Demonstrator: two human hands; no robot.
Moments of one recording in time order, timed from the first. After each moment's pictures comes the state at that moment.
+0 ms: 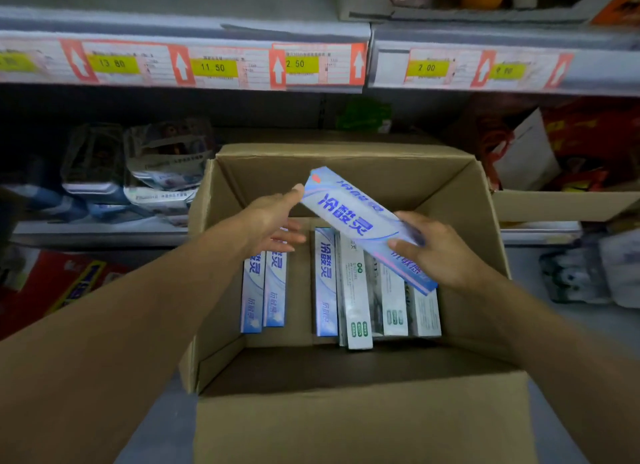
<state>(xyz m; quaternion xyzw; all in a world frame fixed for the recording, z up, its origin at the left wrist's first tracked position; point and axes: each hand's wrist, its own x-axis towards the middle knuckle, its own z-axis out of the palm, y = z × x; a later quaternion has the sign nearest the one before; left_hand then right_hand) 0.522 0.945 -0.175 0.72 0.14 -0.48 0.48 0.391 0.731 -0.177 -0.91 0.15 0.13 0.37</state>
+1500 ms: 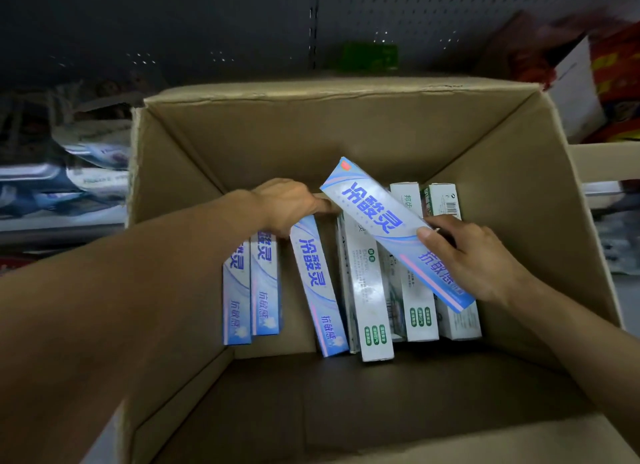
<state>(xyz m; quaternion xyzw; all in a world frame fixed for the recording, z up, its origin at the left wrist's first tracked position) 0.561 0.910 -0.306 0.77 -0.56 -0.29 -0.10 0.370 0.717 -0.254 -0.92 0.20 0.14 0.30</state>
